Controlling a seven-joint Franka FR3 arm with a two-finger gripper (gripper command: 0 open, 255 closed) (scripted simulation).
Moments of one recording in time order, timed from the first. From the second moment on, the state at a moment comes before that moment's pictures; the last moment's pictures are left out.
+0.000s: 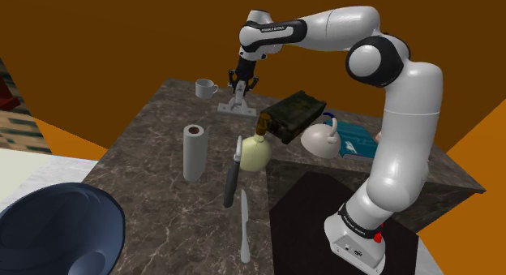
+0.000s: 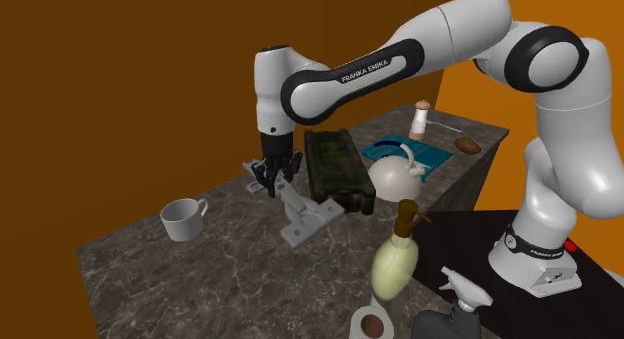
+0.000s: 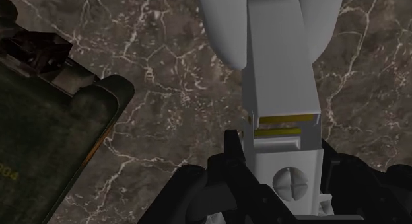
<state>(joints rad) -0.14 0.44 0.00 -1.53 0.08 1.98 0.70</state>
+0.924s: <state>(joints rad) -0.29 0.31 -0.06 -1.69 0.10 1.99 0.48</state>
